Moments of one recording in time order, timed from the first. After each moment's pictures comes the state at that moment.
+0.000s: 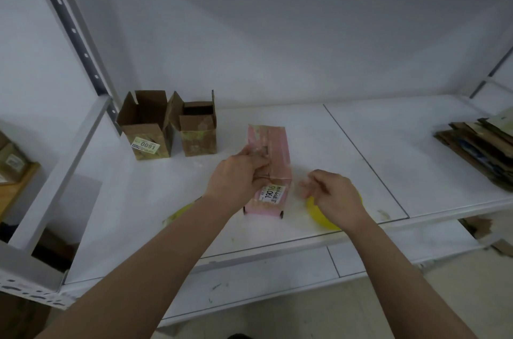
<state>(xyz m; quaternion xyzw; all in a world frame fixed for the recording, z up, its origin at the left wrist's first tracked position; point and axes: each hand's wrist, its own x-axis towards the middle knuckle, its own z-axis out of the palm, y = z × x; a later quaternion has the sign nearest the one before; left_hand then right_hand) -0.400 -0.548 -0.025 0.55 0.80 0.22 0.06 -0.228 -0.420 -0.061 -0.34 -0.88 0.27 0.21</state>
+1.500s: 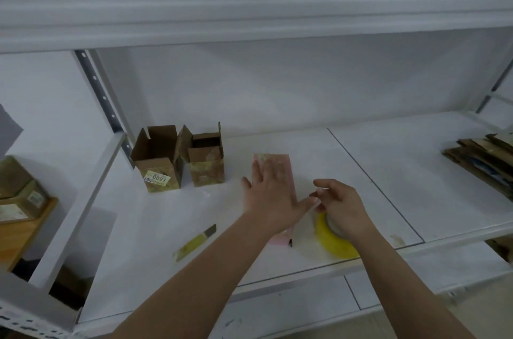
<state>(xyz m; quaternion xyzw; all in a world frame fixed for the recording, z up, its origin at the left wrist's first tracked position) -0.366 -0.504 -0.013 0.49 0.86 0.08 0.08 -0.245 -0.404 -0.053 -0.41 -0.72 0.50 0.28</state>
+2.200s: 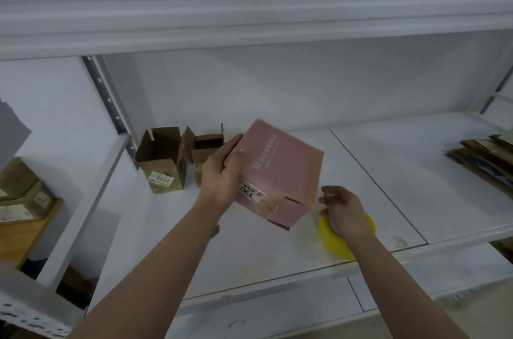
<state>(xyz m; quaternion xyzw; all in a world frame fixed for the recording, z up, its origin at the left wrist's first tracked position) -0.420 -0.554 0.017 0.34 0.66 0.65 0.18 -0.249 -0.406 -0.063 -0.47 -0.62 0.55 0.30</state>
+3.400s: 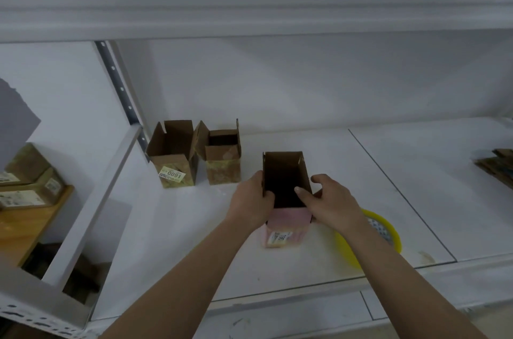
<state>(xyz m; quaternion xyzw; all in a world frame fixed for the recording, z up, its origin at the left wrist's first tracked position) -0.436 -0.528 -0.042 0.38 0.81 0.40 0.18 -0.305 -0.416 -0.036 -0.42 -0.85 0.31 0.11</state>
